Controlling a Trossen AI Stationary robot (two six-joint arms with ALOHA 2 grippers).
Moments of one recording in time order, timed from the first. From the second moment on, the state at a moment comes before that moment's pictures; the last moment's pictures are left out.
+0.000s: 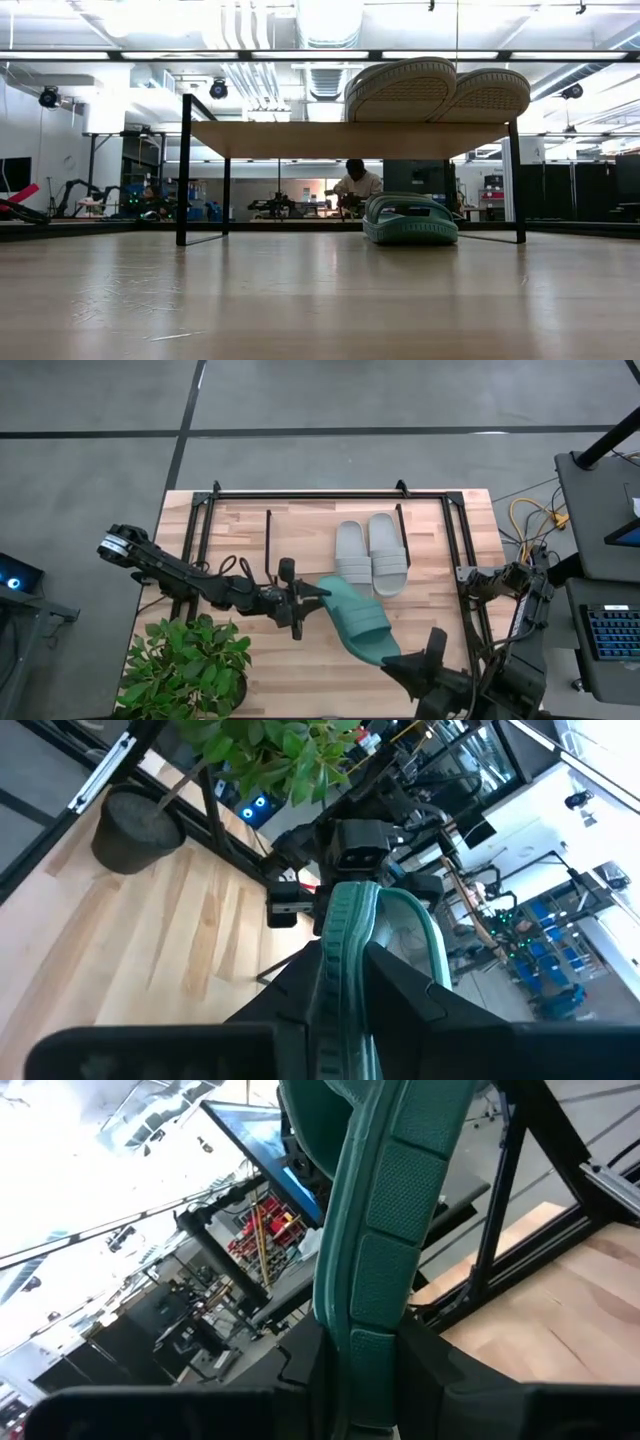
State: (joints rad) left arm -0.35 1.43 0.89 0.68 -0.44 0.74; right arm 1.00 1.85 2.09 -1.10 1.21 0.01
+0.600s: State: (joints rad) left arm -0.37 1.37 0.89 0.68 -0.54 0.77; right arm 1.00 1.80 2.09 -1.17 1.18 0.03
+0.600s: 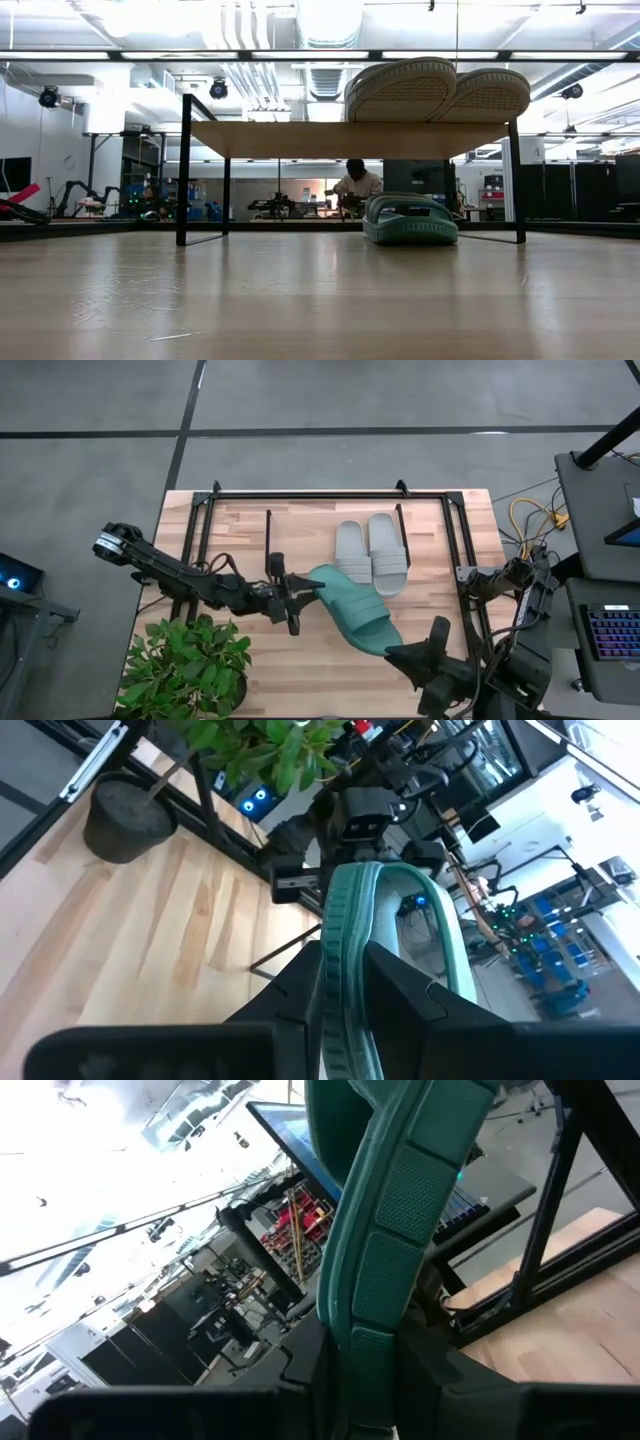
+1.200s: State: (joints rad) left arm -0.37 1.34 0.89 0.65 -0.63 0.76; right arm 1.01 1.75 2.09 -1.17 1.16 0.03
